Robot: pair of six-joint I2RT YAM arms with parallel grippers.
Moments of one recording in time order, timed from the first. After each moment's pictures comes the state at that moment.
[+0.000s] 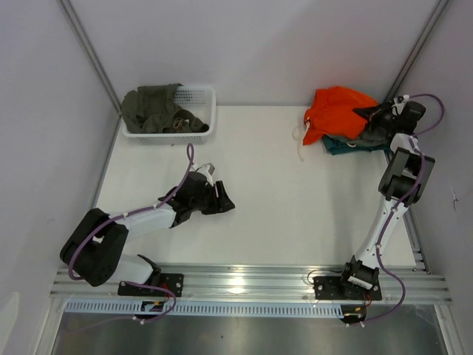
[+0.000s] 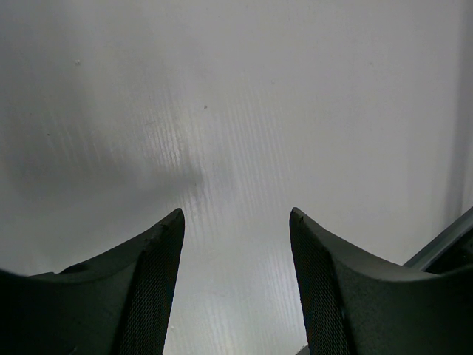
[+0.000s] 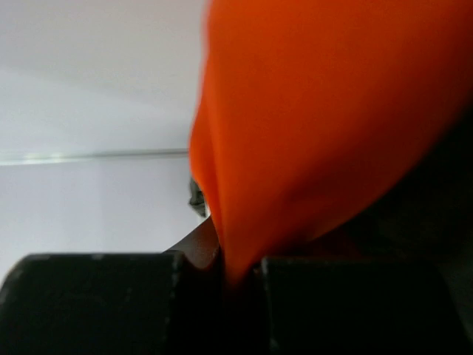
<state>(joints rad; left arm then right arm) -0.57 1.37 0.56 0.09 0.18 -0.67 -0.41 2.44 1.93 0.30 -0.98 1.19</state>
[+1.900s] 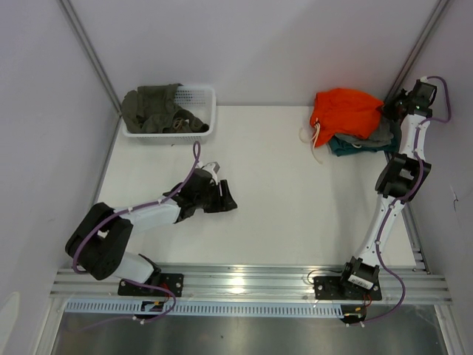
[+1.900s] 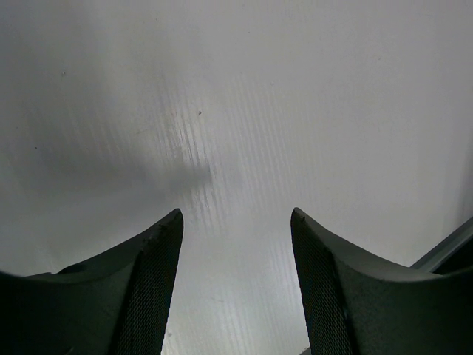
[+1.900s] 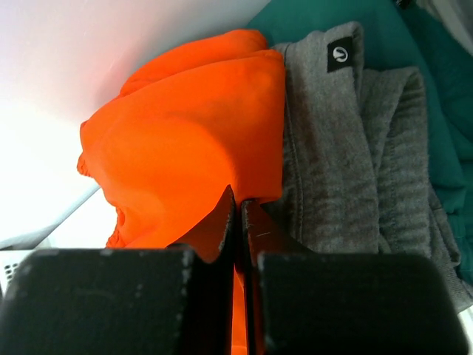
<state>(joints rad) -0.60 1.43 0.63 0.03 0.17 -0.64 -0.42 2.61 2.58 -0.55 -0.37 0.54</state>
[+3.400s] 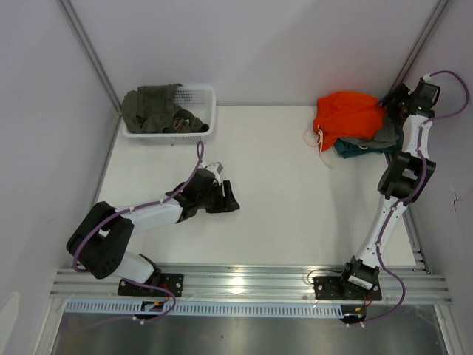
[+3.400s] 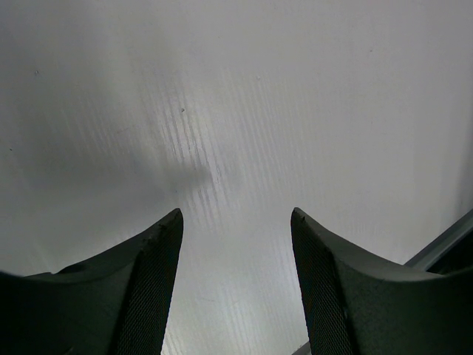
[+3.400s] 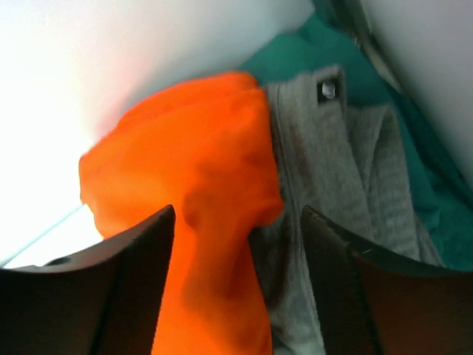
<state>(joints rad) -0.62 1.44 0.65 0.02 0.16 -0.64 -0.42 2.52 2.44 -0.45 -0.30 0.44</state>
